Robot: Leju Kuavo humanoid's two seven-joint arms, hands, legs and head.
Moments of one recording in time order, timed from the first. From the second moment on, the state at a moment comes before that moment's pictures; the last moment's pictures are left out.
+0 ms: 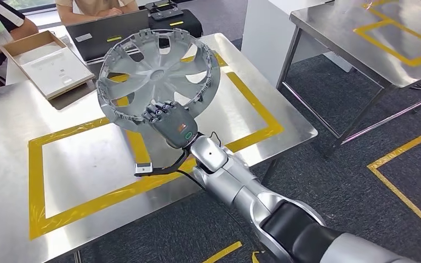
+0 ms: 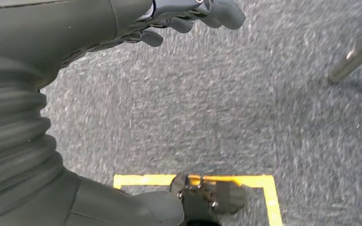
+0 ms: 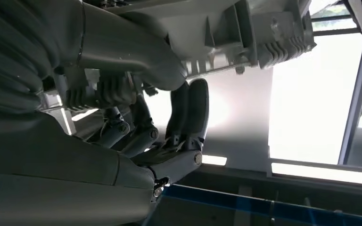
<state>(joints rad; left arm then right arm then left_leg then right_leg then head) -0.12 -0.25 0.93 -0.20 -0.99 0.59 -0.29 -0.62 0.10 0.36 -0.76 1.55 -0.41 -0.16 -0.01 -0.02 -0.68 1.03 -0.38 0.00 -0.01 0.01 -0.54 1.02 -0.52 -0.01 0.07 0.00</state>
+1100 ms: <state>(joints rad) -0.12 -0.25 0.92 -0.20 -0.99 0.56 -0.27 -0.70 0.12 0.35 -0.60 1.48 -0.43 -0.25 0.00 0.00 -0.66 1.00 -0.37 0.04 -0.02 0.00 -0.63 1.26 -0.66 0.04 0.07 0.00</state>
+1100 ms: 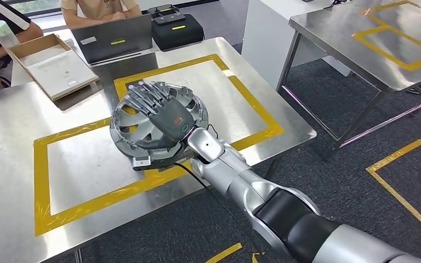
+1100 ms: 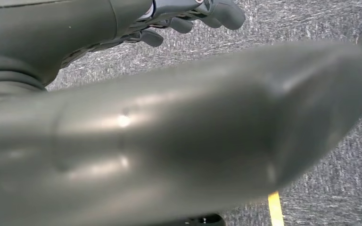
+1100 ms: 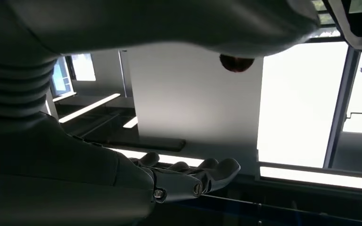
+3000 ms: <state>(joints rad) -0.09 -0.17 0.94 -0.20 -0.94 0.51 -0.22 -0.55 0.11 0.28 -0.63 1.27 -0.42 -0.38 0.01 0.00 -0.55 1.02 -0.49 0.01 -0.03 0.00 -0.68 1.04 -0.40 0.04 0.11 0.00</state>
